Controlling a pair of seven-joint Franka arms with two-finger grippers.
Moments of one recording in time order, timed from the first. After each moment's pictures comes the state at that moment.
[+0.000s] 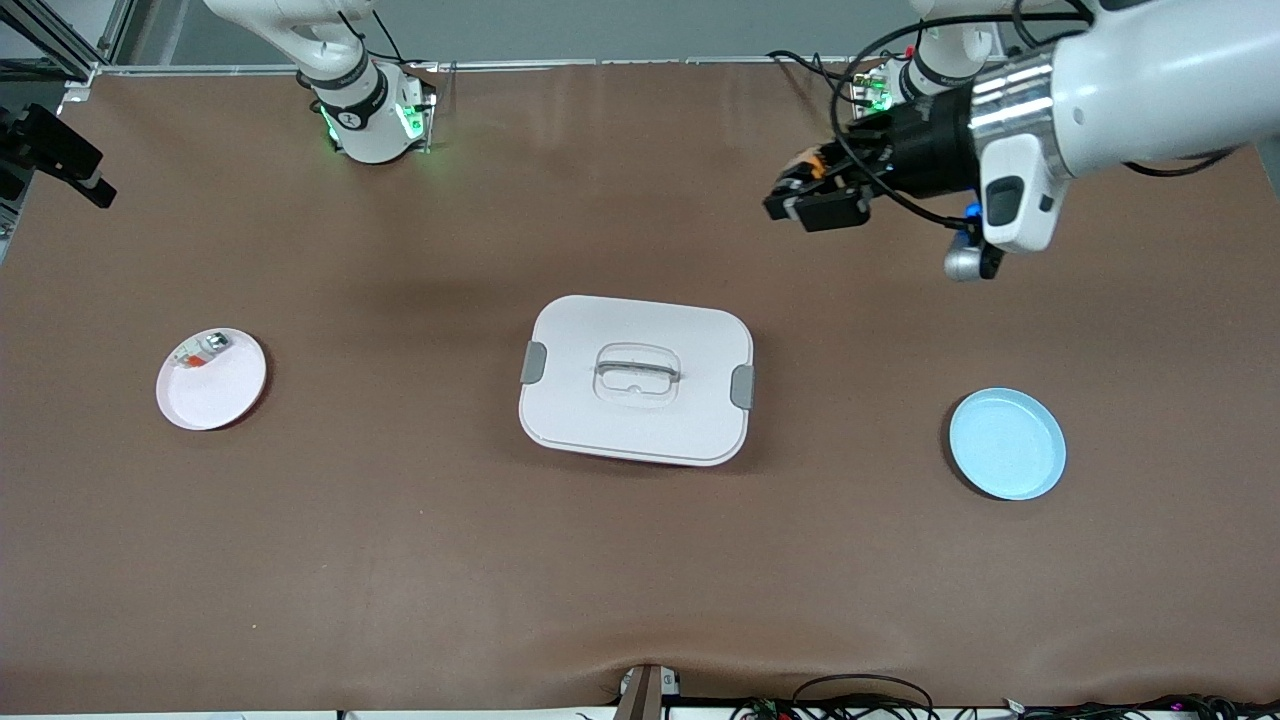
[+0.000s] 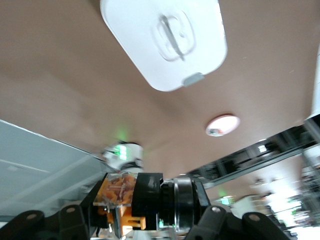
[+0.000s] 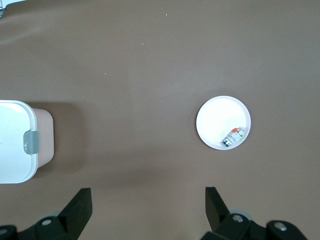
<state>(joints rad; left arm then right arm) 0.13 0.20 -0.59 -1.35 -0.69 1.65 -1.42 0.00 -0.16 -0.03 -1.57 0.02 1.50 0.10</state>
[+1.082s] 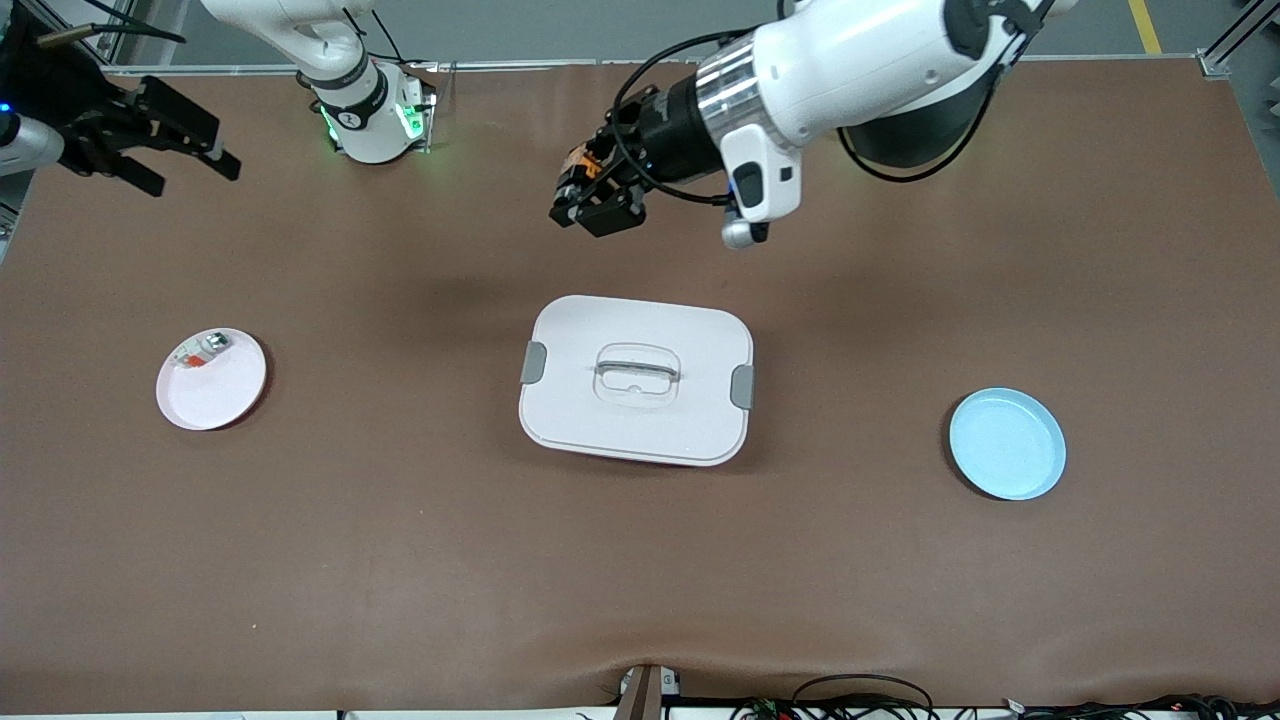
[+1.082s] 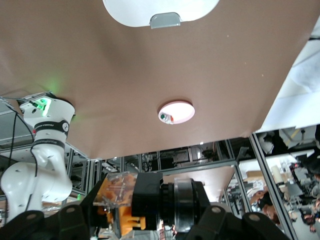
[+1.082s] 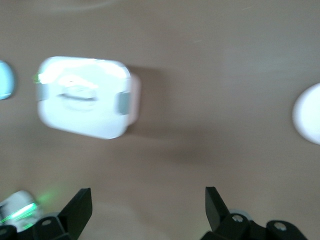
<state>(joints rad) -0.19 0.35 -0.66 -1.36 -0.55 2.18 -1.90 0.09 -0.15 -0.01 -1.58 0.38 1.46 0.11</state>
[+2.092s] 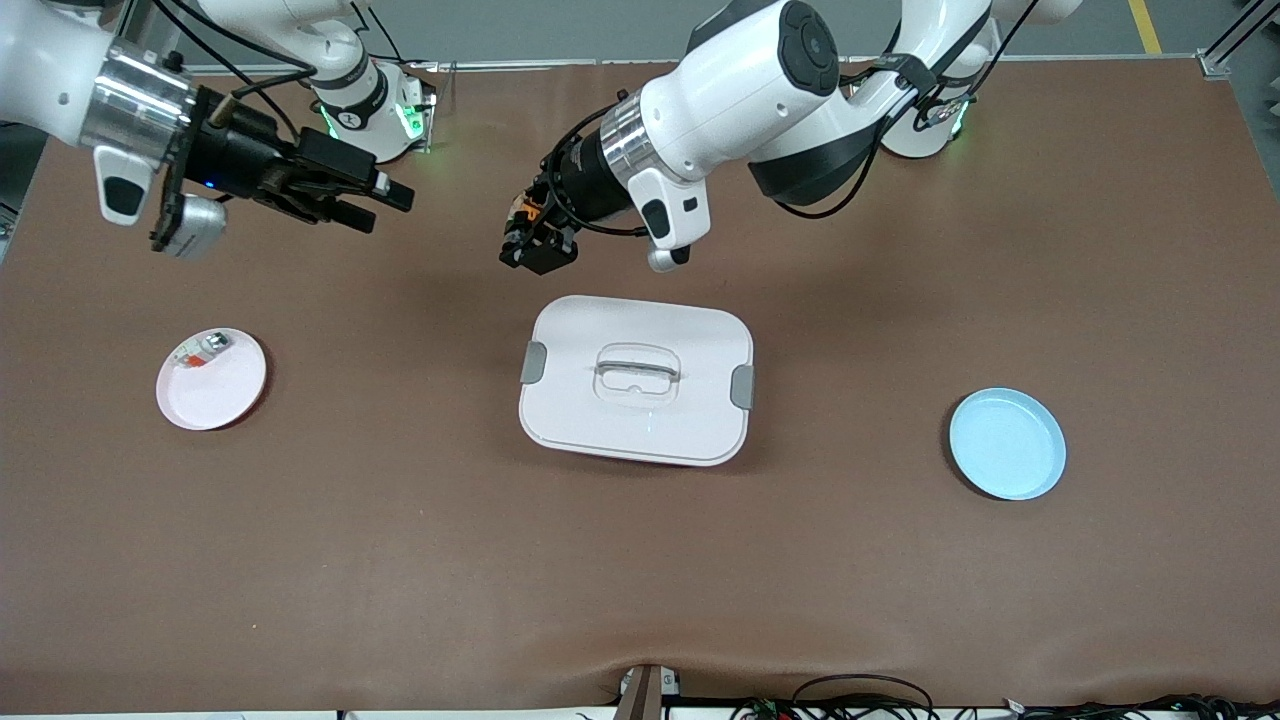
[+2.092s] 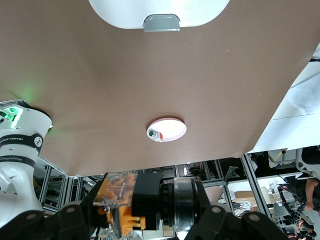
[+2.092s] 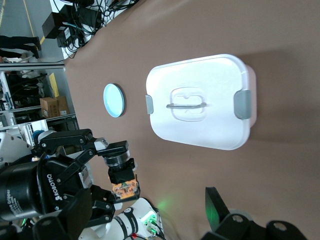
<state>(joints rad) -0.31 0.47 -0.65 -1.36 -0.37 2.36 -2.05 0.24 -0.12 0.00 -1.81 0.79 1.85 0.27</state>
